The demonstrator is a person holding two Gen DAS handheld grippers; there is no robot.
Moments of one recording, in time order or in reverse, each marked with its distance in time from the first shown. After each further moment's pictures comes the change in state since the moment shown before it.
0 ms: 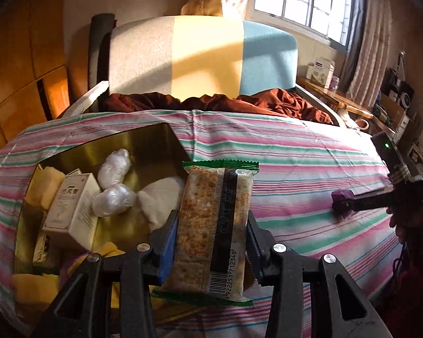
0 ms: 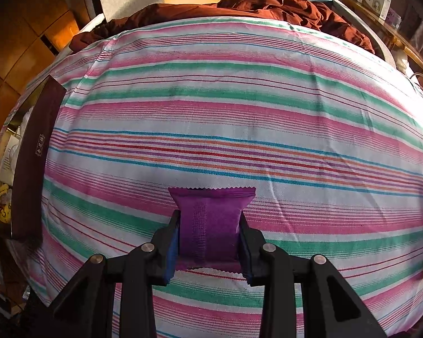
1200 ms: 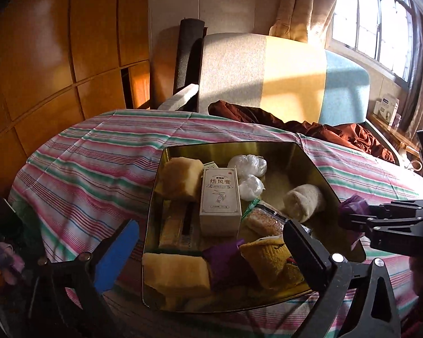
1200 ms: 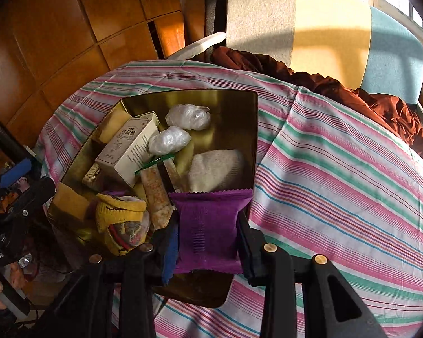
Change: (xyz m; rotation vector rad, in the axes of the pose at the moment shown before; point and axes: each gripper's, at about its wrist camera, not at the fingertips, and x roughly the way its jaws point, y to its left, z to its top) left arm -0.075 0.128 -0.030 -0.165 -0.083 0.288; right arm -0.026 0.274 -0.007 -0.359 -0.217 0.161
